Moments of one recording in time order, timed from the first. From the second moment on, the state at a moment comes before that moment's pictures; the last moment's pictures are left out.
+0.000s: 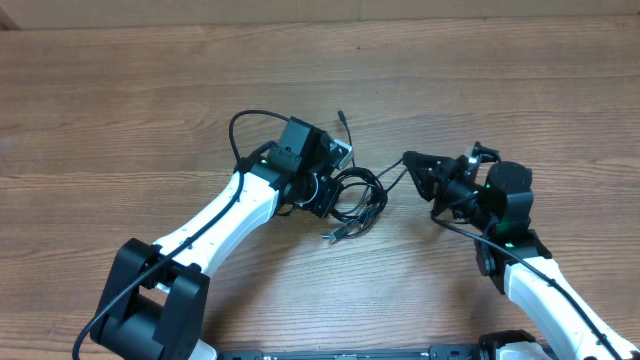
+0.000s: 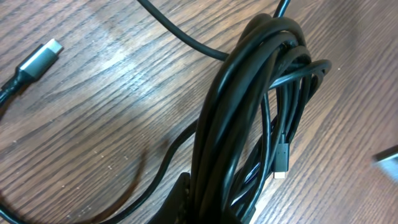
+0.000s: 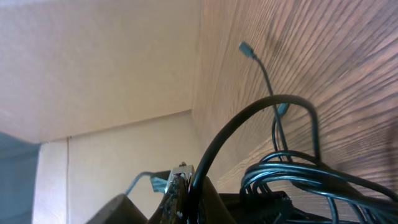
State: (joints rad) left arm -0.50 1.70 1.09 -0.53 0.35 0.03; right arm 0.12 1.22 0.45 0.42 -0.58 1.52
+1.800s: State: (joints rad) left arm -0.29 1.67 1.35 -0.45 0.59 -0.43; right arm 0.13 1.22 0.45 0.02 -0.64 1.15
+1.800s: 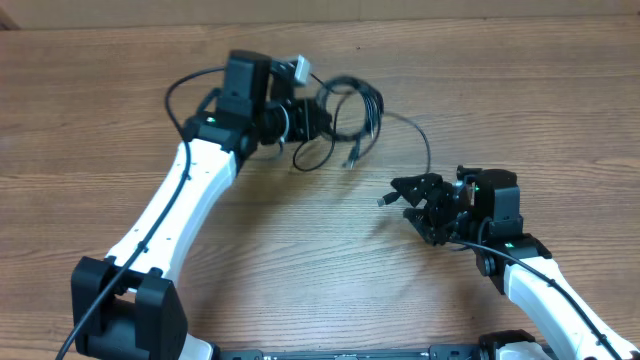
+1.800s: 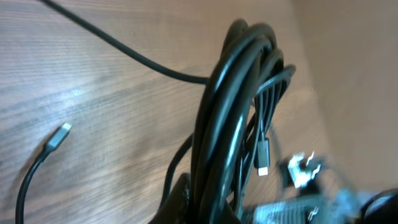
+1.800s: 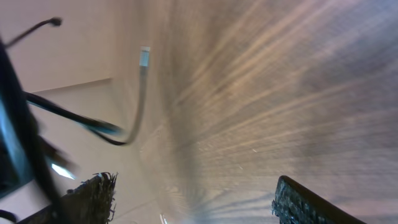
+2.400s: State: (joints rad) left arm -0.14 1.67 1.35 -0.46 0.82 -0.48; right arm 0.13 1.19 0.47 -0.06 -0.69 1.06
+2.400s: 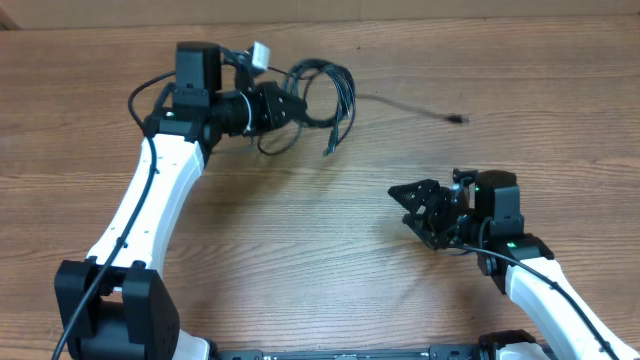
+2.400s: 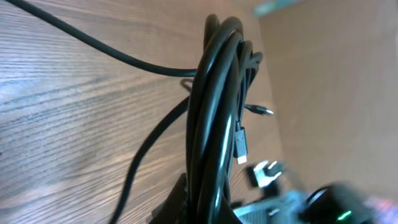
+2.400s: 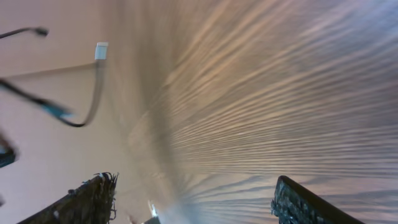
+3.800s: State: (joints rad) left arm -0.39 1.67 1.35 -0.66 0.79 -0.21; right arm 0.36 1.20 0.55 0.38 -0.33 1.33
